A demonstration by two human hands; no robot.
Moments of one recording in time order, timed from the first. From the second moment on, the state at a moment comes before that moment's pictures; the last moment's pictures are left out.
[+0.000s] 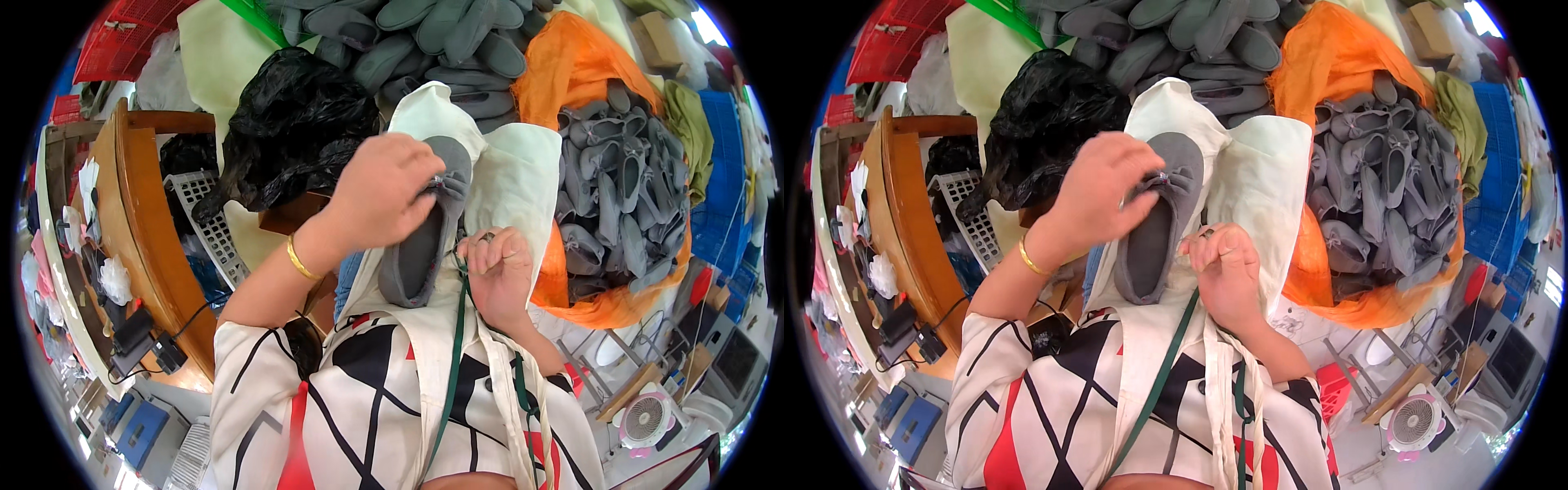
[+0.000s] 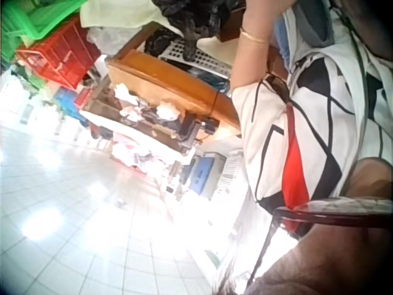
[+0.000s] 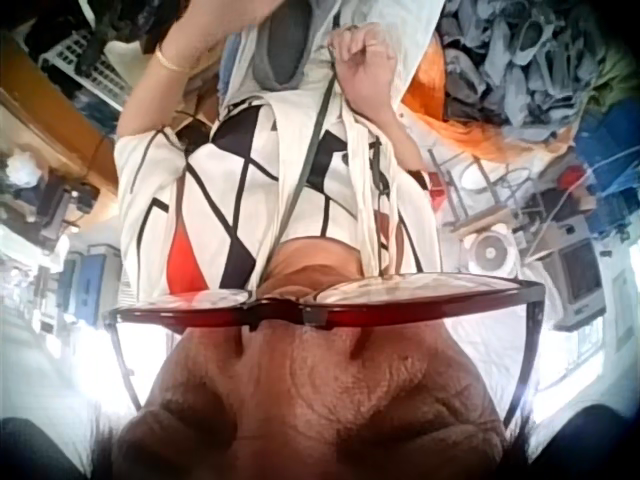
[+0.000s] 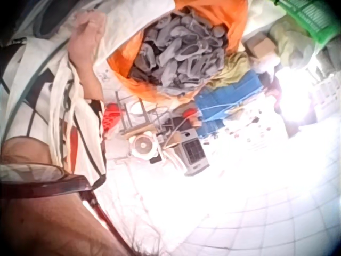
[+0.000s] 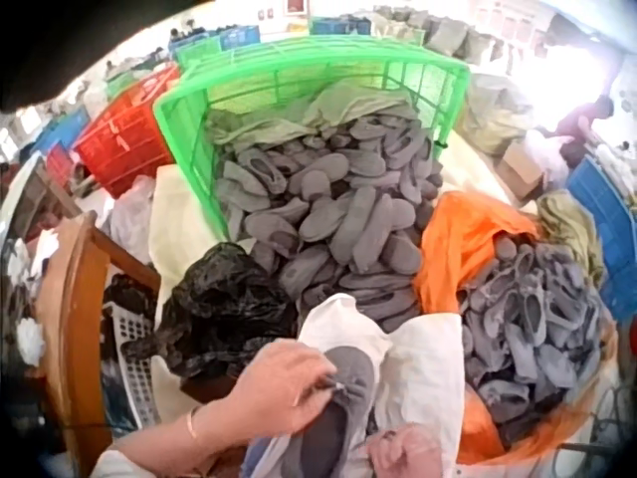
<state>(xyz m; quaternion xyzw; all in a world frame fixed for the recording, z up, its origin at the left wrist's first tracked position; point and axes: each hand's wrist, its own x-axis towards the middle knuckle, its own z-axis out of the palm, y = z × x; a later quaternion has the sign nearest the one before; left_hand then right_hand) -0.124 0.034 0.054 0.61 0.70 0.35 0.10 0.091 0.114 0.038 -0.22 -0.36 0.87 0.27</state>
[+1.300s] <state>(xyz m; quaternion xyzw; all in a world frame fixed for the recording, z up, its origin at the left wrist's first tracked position) -0.100 0.041 0.034 0.45 0.85 0.19 0.19 0.203 0.170 0.152 0.05 -0.76 0.62 0.20</state>
